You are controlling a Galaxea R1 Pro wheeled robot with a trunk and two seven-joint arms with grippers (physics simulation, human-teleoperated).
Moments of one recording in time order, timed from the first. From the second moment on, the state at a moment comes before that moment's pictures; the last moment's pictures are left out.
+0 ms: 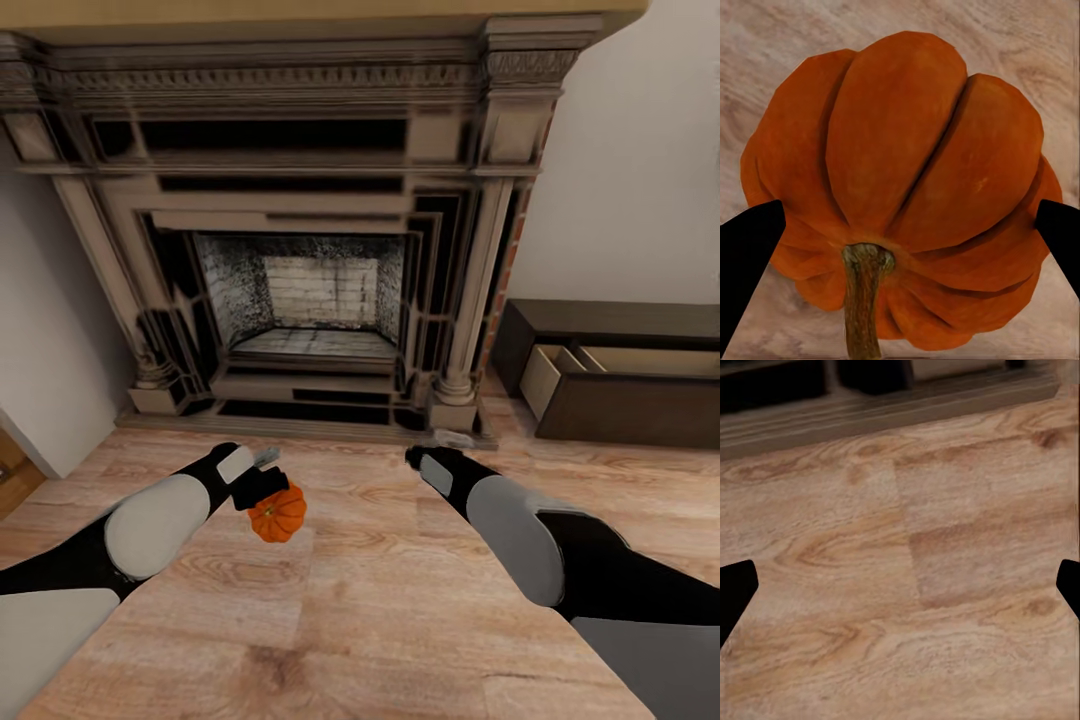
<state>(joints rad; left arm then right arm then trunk) -1.20 -0.03 0.57 -0.02 -0.01 0.58 0.24 -1.21 0.17 -0.14 0.01 -0.12 0.13 -0.34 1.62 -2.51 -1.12</state>
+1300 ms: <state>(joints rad) -0.94 -0.10 0.57 -0.02 -0.02 0.25 0.19 -1.10 0.17 -0.12 0.02 0.06 0.01 -0.34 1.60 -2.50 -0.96</state>
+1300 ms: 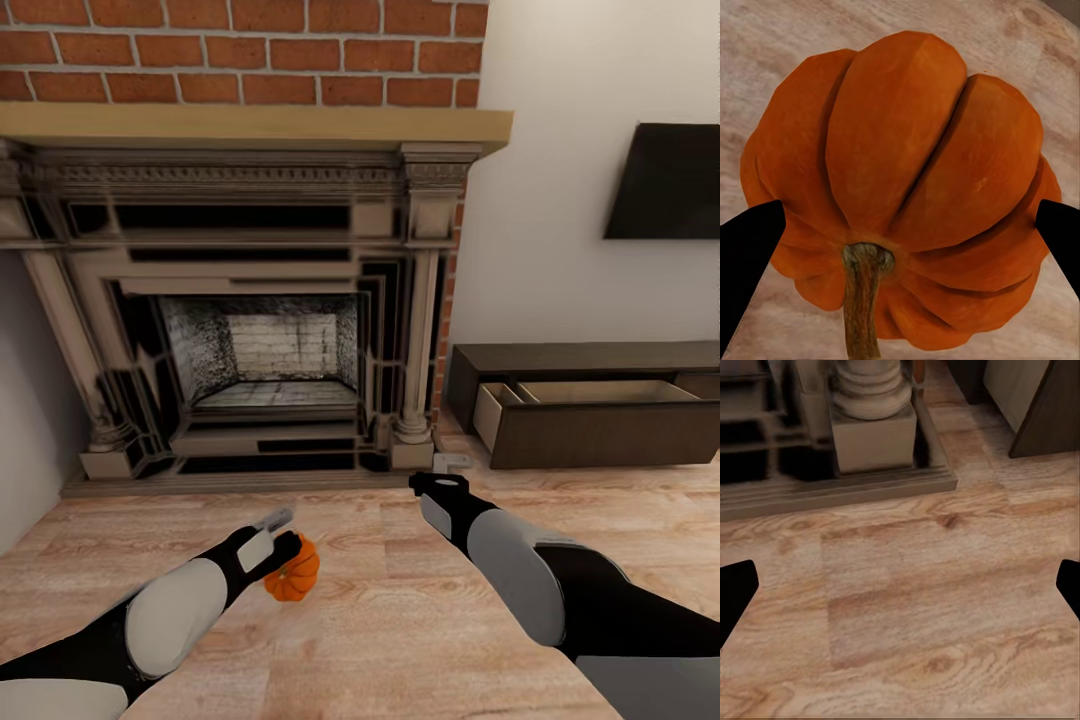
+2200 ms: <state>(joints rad) -0.89 -0.07 0.57 -0.02 -0.02 0.16 0.14 -0.96 0.17 -0.12 0.02 0.06 0.01 -0.34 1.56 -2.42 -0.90</state>
